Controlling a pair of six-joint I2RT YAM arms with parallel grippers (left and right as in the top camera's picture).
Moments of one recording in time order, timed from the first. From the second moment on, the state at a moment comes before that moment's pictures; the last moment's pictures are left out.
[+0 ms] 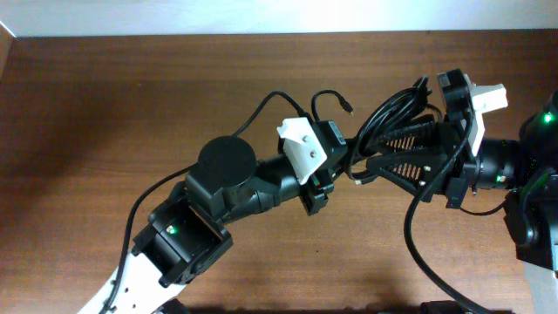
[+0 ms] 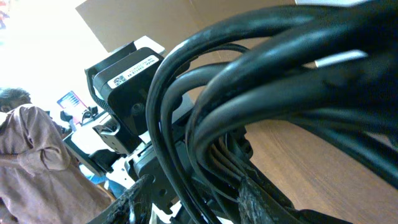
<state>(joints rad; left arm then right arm) -0.77 1.13 1.25 -0.18 0.39 0.00 0.04 1.07 1.42 -0.57 -1.39 0.29</state>
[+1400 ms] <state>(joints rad) -0.80 1.19 1.25 -0.09 0.37 -0.02 0.02 1.07 1.42 -0.57 -1.36 0.29</state>
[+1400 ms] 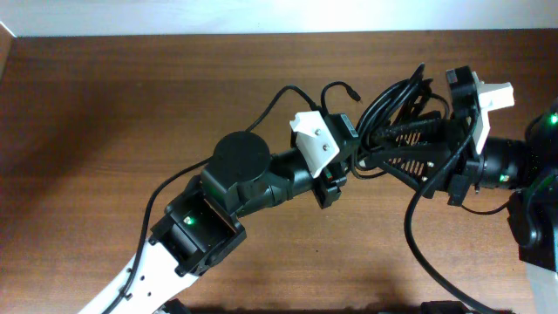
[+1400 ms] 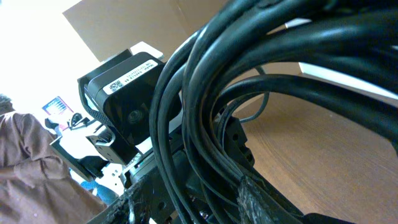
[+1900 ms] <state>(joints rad) -0.81 1.20 1.25 -0.11 0.34 -0.02 0.07 1.07 1.42 -0.57 -1.36 0.29</state>
